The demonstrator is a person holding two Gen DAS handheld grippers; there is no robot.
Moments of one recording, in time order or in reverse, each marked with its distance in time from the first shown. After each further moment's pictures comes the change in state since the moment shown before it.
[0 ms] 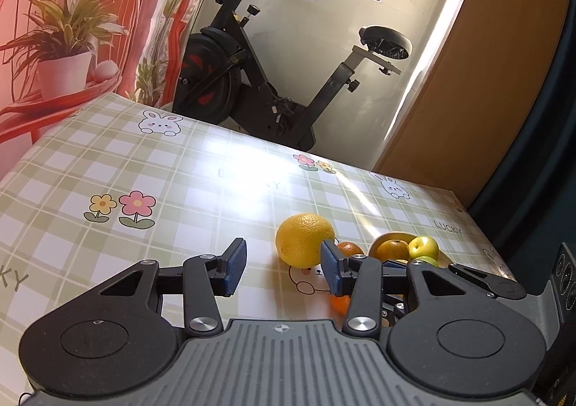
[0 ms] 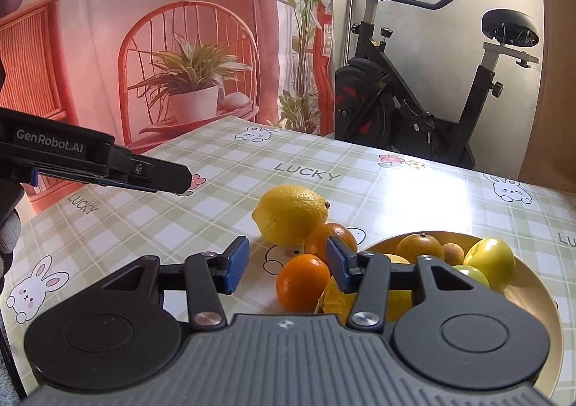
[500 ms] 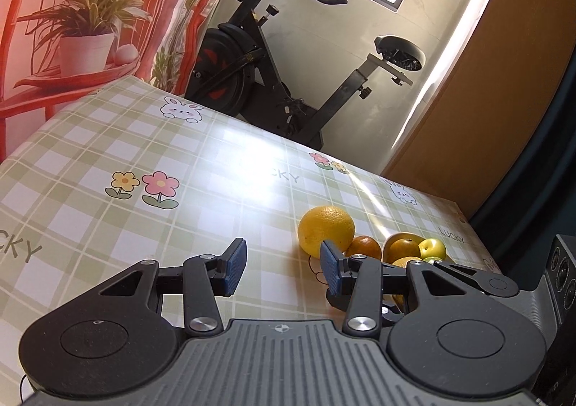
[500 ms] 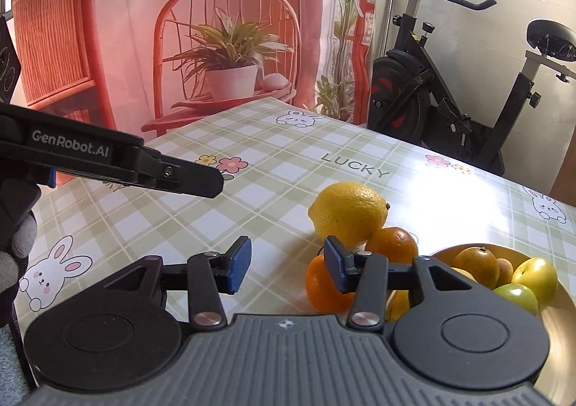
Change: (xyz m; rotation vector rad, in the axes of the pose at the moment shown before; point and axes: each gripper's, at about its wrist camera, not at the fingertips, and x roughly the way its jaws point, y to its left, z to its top) left arm -0.009 0.026 -0.014 -0.080 -0.015 -0.002; right arm 0.014 0.034 0.003 -0.089 0.044 0.089
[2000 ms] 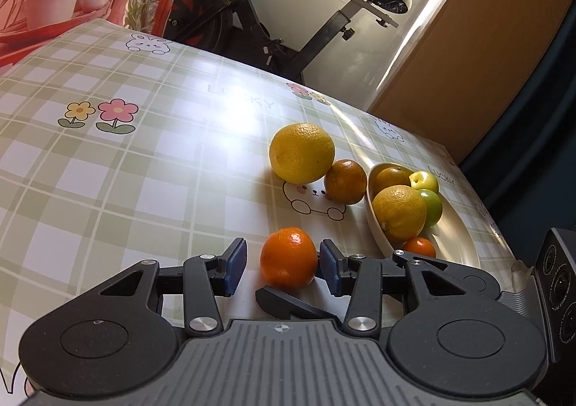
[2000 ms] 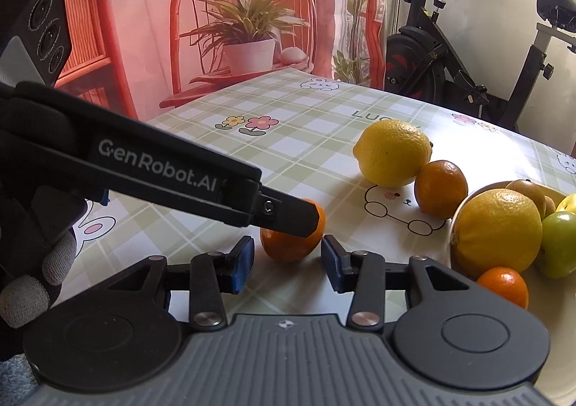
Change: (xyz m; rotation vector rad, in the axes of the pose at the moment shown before) left arm 0.035 -0.013 -0.035 0.025 0.179 -0.060; right arm 0.011 0.025 -0.036 0.038 0.046 0.038
